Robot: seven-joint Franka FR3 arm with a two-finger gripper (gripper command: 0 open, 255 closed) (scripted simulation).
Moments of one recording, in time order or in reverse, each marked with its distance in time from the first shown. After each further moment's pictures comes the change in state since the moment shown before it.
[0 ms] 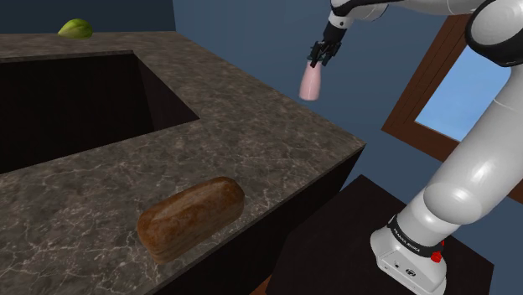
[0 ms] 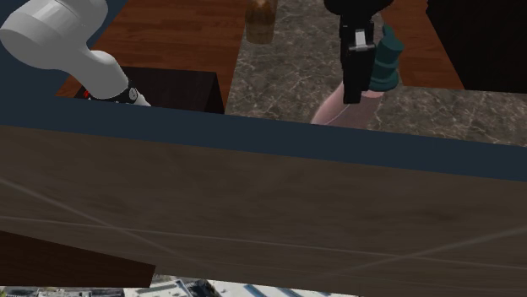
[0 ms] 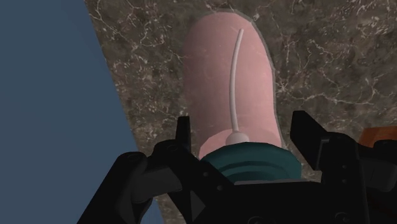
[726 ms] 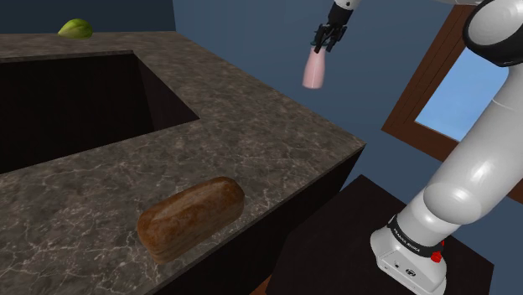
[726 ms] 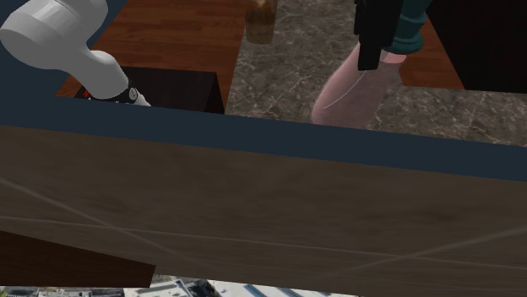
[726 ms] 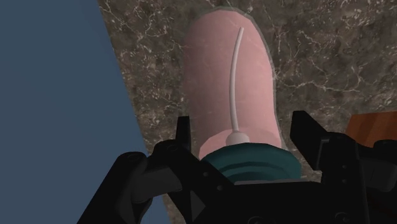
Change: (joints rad) arm -0.003 0.010 -0.002 0.162 -0.001 -0.152 0.008
